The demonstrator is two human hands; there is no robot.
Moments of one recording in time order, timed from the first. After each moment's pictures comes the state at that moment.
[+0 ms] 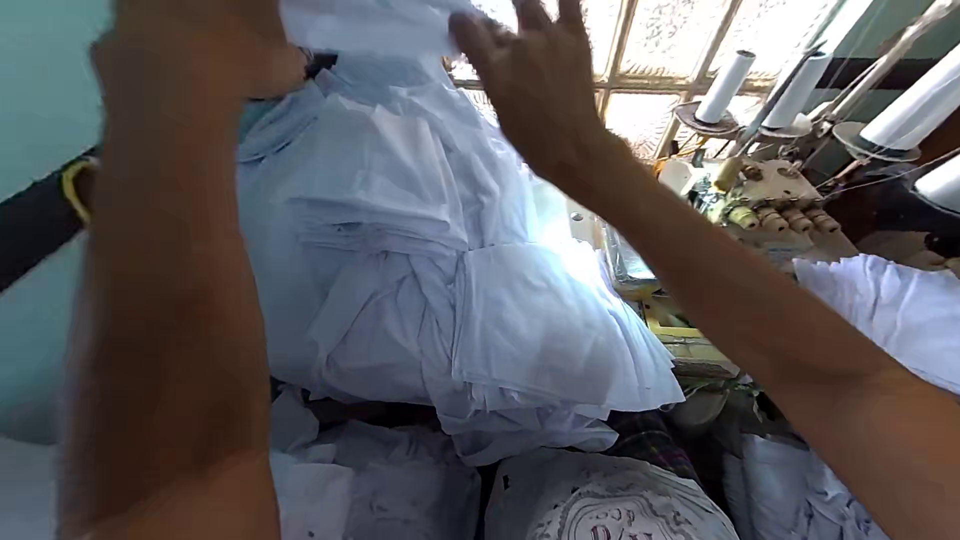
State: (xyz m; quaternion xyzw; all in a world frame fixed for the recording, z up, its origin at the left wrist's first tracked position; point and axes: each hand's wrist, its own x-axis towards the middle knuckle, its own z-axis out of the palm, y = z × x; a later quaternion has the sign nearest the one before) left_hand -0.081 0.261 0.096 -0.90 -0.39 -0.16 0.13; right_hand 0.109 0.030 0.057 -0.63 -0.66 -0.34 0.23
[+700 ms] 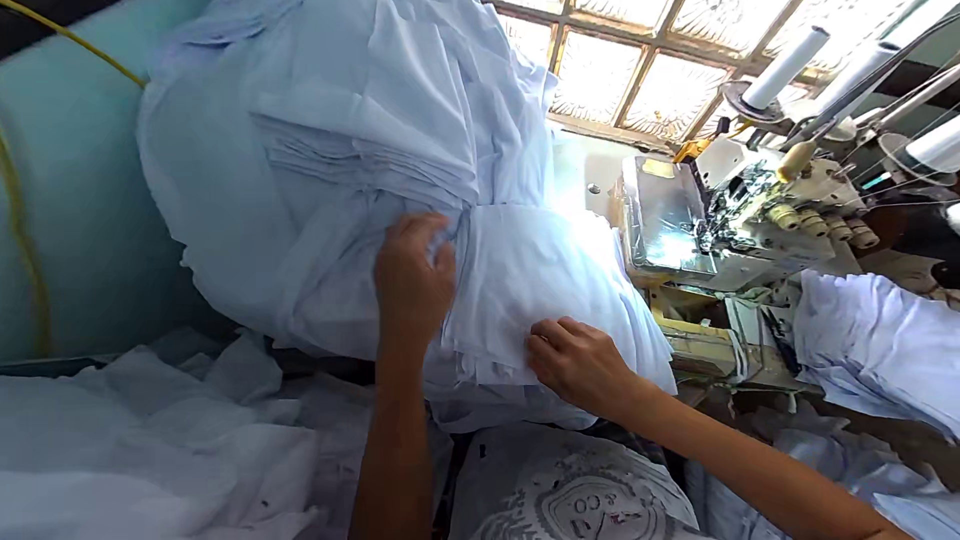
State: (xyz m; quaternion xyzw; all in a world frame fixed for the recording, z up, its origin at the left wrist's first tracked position) left_hand -0.096 0.033 -0.105 -0.81 -0.42 -0.34 -0.23; right_hand 0.068 -0.129 -0.153 -0.58 -0.78 -0.09 0.21
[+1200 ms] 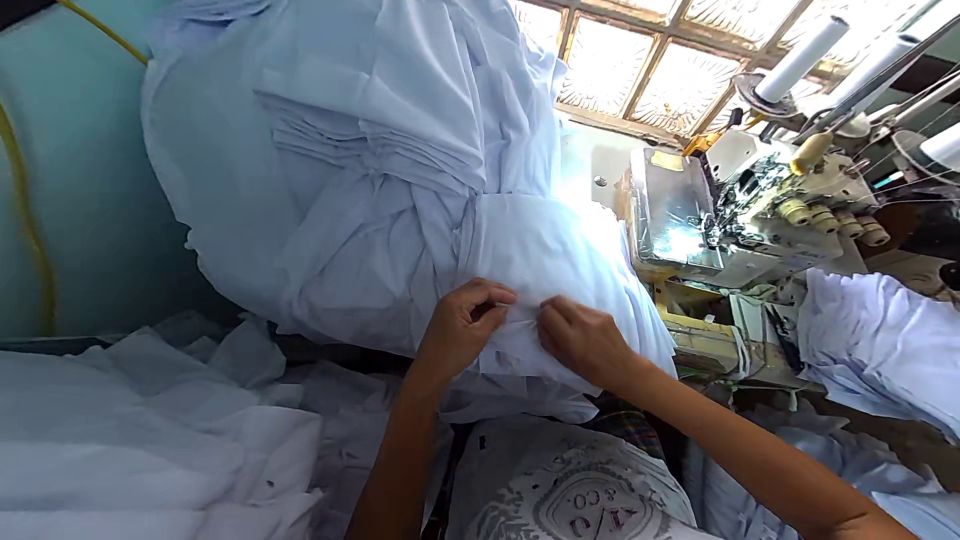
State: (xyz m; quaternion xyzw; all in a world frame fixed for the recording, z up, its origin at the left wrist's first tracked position) left_hand -0.103 -0.006 -0.157 -0.75 -0.27 -0.29 -0.53; right_hand 0.078 -0.114 -0.161 -0.58 -0.77 -0.11 0.25
